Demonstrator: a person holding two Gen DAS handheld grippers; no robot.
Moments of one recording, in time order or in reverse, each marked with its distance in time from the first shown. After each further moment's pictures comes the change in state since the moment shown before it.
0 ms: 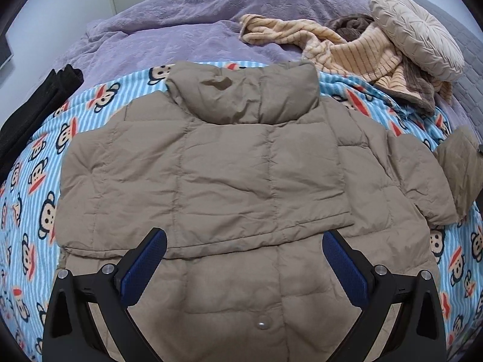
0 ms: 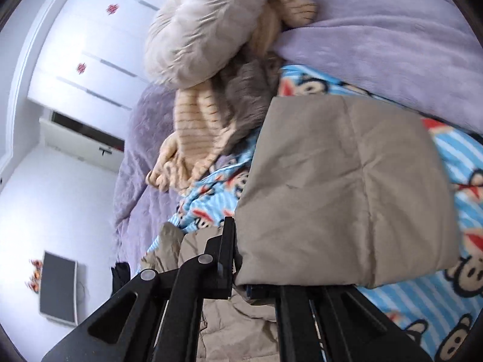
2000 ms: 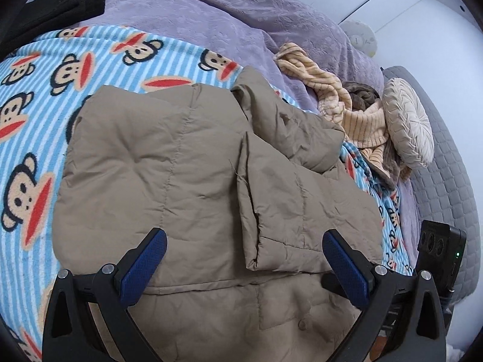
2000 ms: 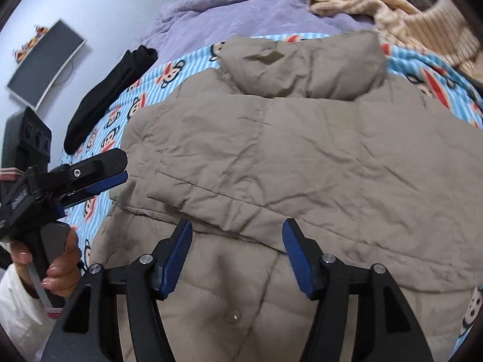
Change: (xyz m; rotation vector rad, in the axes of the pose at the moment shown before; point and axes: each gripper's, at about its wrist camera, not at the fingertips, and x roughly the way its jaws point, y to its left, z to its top) left arm 0.024 0.157 0.016 -0.298 0.012 -0.423; right arm 0.169 0.198 -0.264 -0.692 0.555 -0.028
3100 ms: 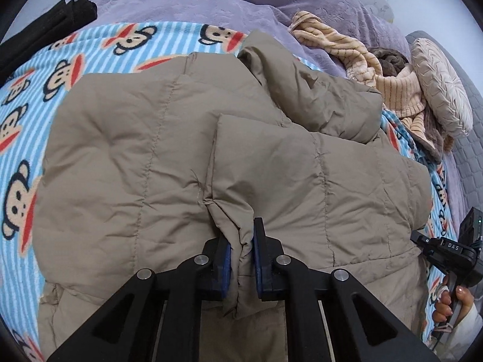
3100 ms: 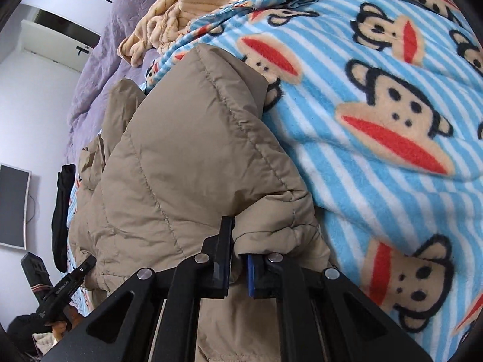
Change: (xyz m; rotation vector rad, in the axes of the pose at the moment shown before) left arm 0.047 -0.015 -0.014 0.107 0.034 0.242; right arm -0.052 -0.213 -0.036 0.530 -0.134 -0.066
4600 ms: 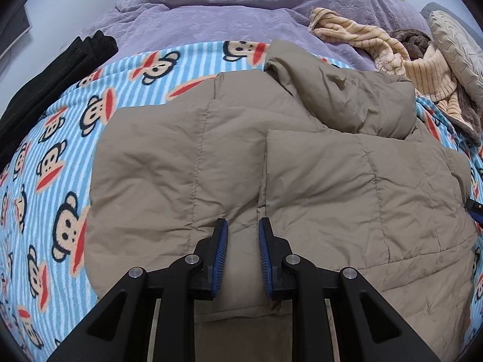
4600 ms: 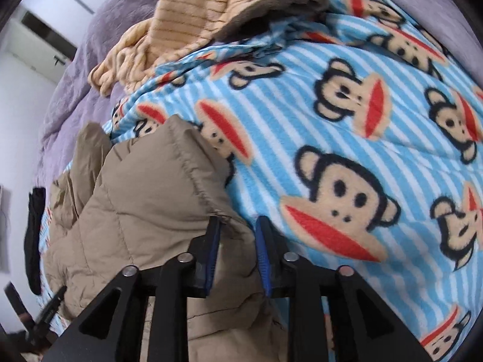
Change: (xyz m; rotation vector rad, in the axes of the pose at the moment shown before) left arm -0.006 -0.006 0.008 0.092 -0.034 0.249; right arm -0.024 -0.018 0.042 0.054 -0.105 -0.152
